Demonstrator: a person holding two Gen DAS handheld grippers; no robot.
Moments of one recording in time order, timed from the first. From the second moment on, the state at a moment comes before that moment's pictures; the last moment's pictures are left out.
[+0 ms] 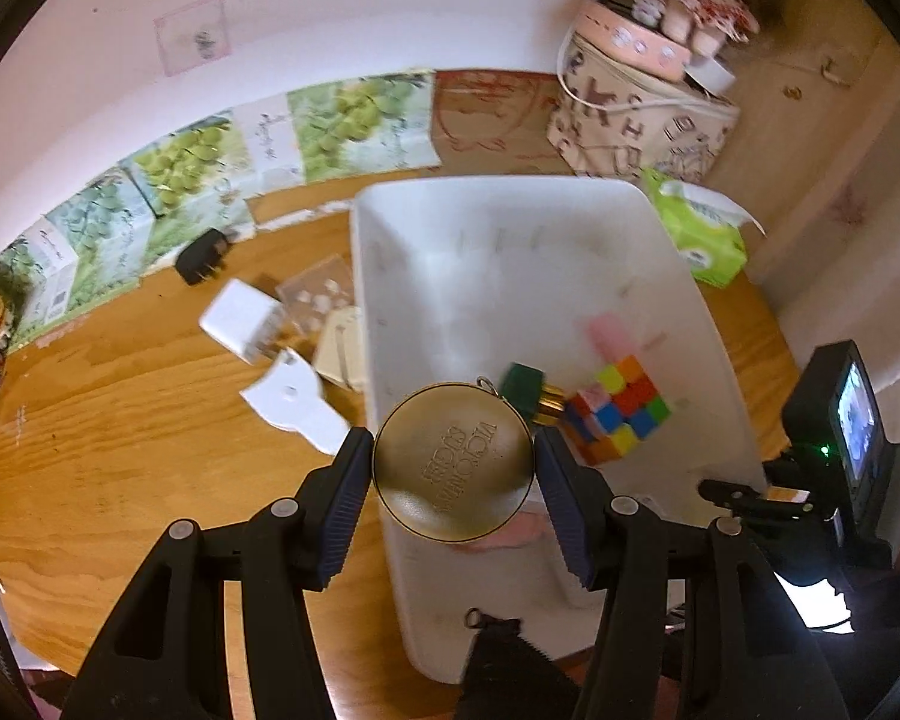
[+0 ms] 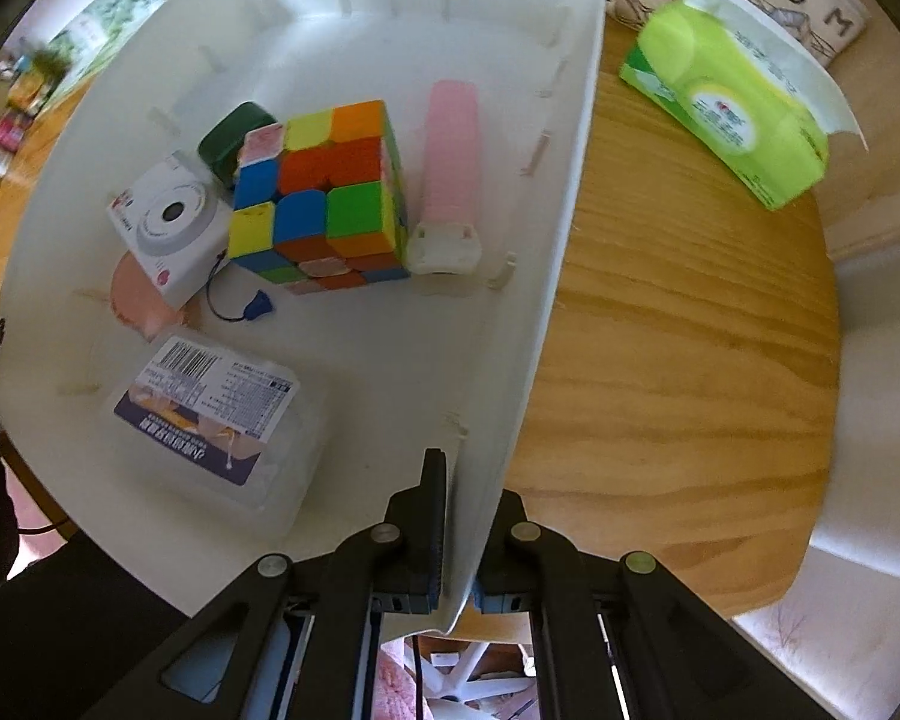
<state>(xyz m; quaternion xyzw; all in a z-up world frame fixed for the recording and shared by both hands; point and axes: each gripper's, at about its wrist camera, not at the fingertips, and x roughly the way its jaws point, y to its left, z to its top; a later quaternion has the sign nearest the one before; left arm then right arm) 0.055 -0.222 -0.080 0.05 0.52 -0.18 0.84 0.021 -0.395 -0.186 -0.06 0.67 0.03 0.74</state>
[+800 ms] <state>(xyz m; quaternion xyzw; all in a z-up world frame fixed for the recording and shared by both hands) 0.056 -0.208 -0.095 -0.01 0.56 -0.09 0.83 0.027 -0.395 -0.187 -0.09 0.68 0.07 0.73</state>
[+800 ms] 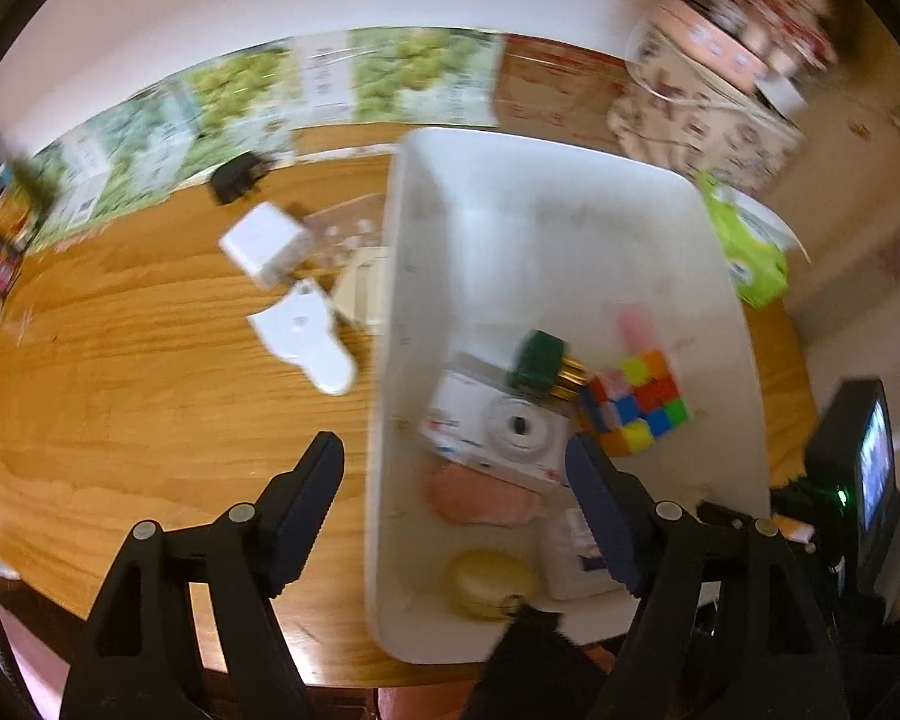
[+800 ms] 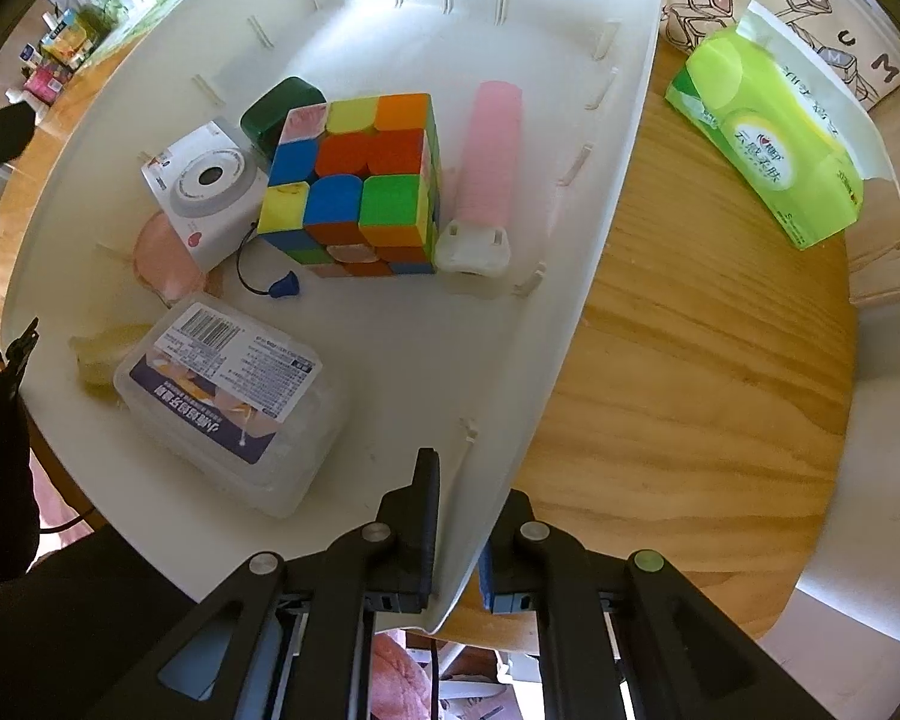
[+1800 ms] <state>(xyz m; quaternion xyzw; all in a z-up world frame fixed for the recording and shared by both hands) 0.236 -0.063 -0.180 -0.38 0.61 0.07 0.70 0.070 -0.372 -0.220 -0.08 0.74 -0.01 0.66</state>
